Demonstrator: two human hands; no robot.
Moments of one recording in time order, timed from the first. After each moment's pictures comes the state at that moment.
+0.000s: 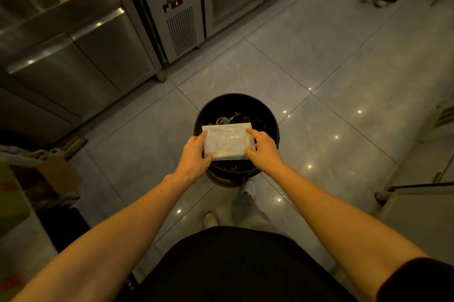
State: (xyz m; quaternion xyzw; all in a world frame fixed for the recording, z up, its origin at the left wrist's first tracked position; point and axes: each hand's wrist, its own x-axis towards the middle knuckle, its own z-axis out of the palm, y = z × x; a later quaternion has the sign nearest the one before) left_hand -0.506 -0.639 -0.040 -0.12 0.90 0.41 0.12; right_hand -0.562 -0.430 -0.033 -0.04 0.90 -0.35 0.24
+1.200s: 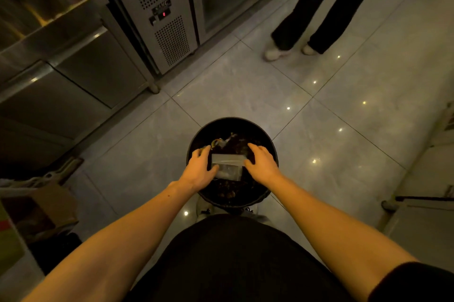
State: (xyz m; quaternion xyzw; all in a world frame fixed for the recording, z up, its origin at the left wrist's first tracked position) left_hand -0.630 -0.628 -0.063 -0.11 0.89 0.34 0.29; right_hand -0.670 -0.424 -0.062 -0.01 0.90 -0.31 0.31
